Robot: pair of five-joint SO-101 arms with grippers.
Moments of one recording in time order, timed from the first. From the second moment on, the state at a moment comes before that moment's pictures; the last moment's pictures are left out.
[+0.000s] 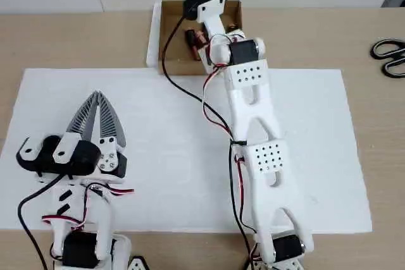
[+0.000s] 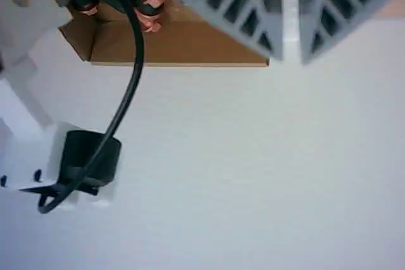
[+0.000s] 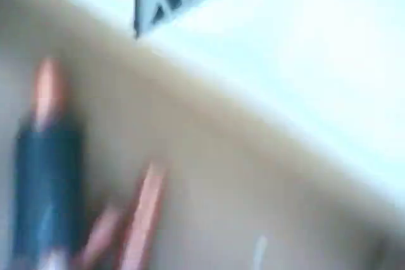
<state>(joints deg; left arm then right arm) 0.1 -103.3 81.4 26.9 8.1 -17.6 66.7 -93.8 91.2 11.4</state>
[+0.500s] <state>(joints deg) 0.1 -103.3 81.4 26.9 8.1 -16.9 53.2 -75.3 96.8 11.4</state>
